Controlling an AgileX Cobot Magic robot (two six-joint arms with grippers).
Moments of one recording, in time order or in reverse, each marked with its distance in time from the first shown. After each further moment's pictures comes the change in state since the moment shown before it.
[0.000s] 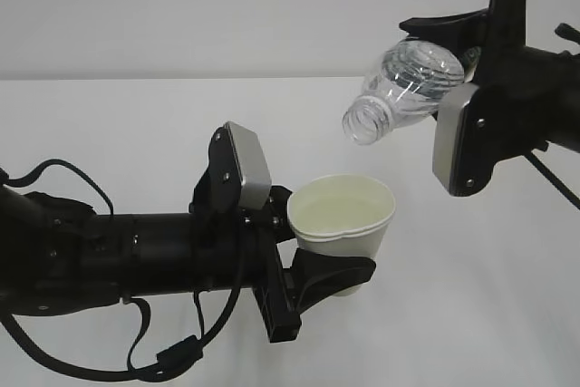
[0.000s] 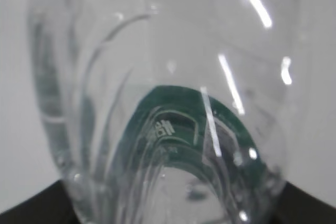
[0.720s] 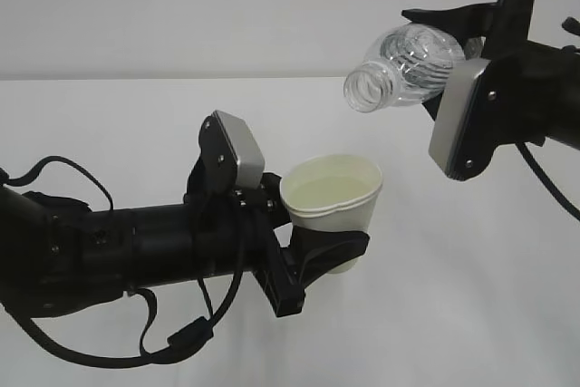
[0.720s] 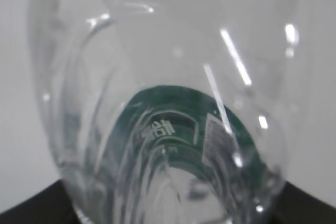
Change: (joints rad) left arm 0.000 0.000 0.000 -0.112 0.004 0.000; right arm 0.000 0.000 0.000 0.000 -0.045 0.183
